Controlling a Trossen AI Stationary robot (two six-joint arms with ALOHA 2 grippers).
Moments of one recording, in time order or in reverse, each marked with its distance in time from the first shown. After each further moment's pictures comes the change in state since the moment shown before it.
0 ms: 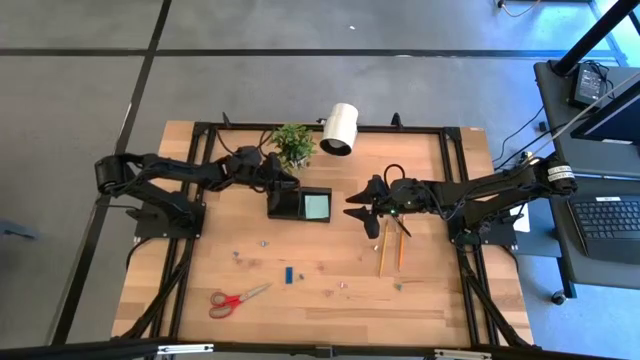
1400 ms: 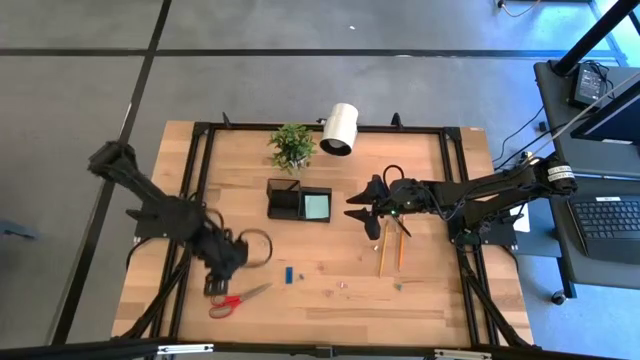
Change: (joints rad) left arm -1.058 -0.120 0.502 -1.427 -0.168 -0.758; right arm 0.000 0.000 0.000 -0.021 -0.011 -0.053
